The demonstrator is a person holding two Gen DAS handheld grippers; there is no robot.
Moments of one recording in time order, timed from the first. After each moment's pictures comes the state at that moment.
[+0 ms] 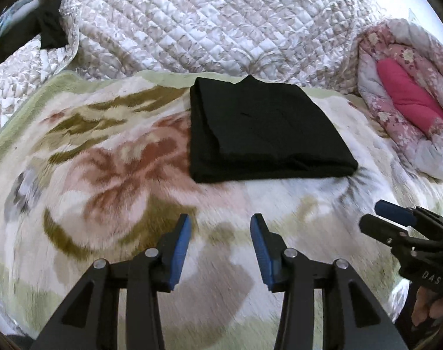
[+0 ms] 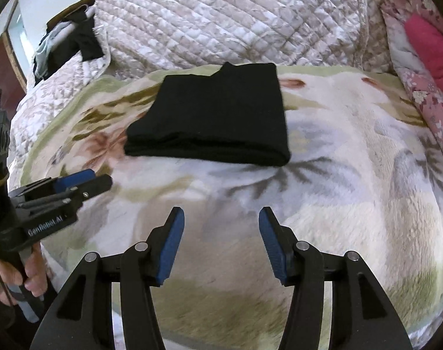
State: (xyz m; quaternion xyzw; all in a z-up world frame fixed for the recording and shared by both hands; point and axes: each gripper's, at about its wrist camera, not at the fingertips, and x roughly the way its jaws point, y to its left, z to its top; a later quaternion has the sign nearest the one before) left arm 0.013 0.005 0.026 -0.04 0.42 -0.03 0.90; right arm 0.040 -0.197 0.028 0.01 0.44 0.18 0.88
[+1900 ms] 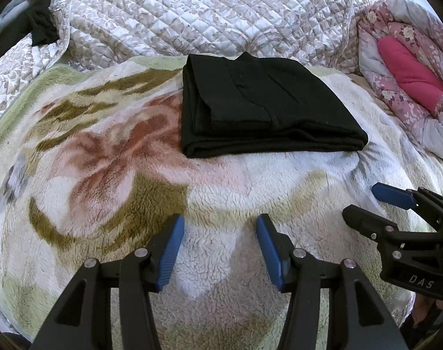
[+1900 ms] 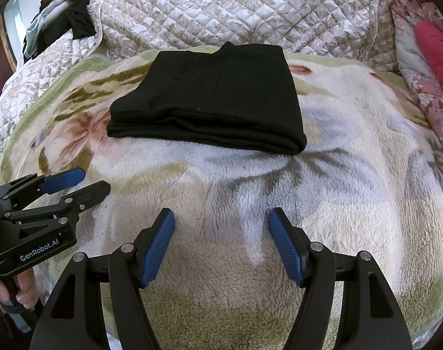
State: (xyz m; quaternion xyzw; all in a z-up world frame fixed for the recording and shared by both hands) left arm 0.018 -0.005 0.002 -0.02 0.44 -0.03 0.90; right arm 0.052 -0.176 0.003 -0.03 0.46 0.16 0.87
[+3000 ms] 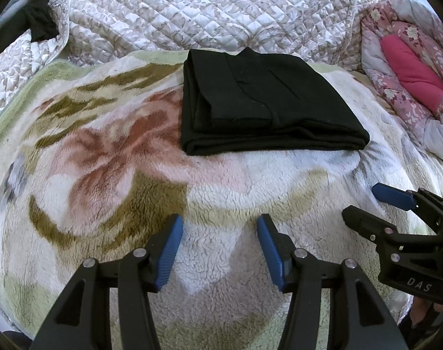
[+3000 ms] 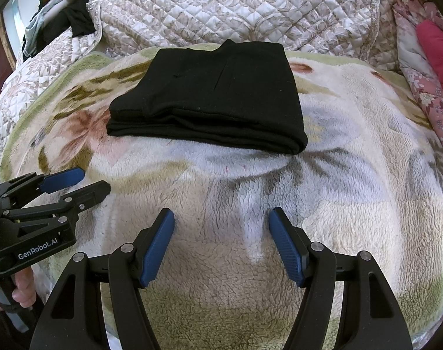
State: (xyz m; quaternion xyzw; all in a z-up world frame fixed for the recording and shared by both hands) left arm 0.020 -0.004 0.003 -0.02 0.46 -0.03 0.89; right arm 0.053 -0.176 0.002 -0.03 0.46 0.16 0.87
